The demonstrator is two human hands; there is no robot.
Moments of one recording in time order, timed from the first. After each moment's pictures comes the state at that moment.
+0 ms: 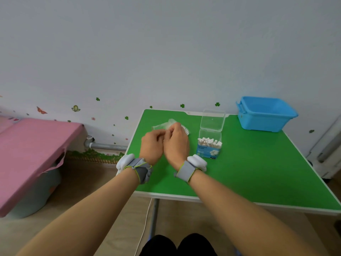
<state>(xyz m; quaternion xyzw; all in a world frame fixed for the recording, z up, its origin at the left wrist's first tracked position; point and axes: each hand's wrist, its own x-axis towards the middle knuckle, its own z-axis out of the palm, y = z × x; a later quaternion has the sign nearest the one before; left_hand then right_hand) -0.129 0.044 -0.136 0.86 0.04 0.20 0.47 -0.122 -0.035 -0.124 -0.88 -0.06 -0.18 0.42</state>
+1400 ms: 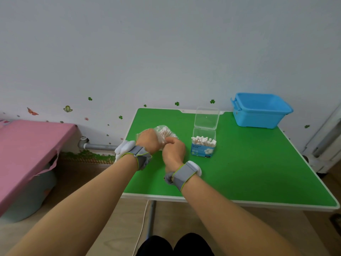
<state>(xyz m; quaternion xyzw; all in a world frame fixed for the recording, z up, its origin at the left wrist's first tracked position) -0.096 0.041 -0.123 0.98 0.08 0.00 0.20 -0.120 -0.038 -0.143 -0.75 0.14 -0.01 0.65</state>
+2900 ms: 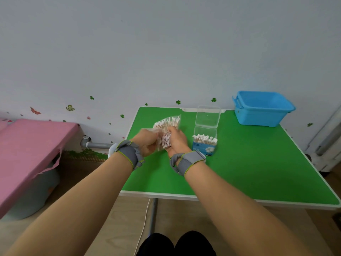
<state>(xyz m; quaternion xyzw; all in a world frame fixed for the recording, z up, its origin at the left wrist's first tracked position) -0.104 0.043 -0.116 0.64 0.20 -0.11 0.74 -0.079 -0.040 -0.142 -0.55 0.16 0.12 0.81</state>
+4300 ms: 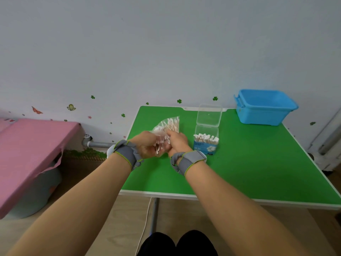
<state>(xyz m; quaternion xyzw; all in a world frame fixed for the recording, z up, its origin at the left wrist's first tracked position) -0.107 0.048 -0.122 0.57 0.21 -0.18 0.77 -0.081 -0.039 -0.146 -0.54 0.18 0.14 0.81</state>
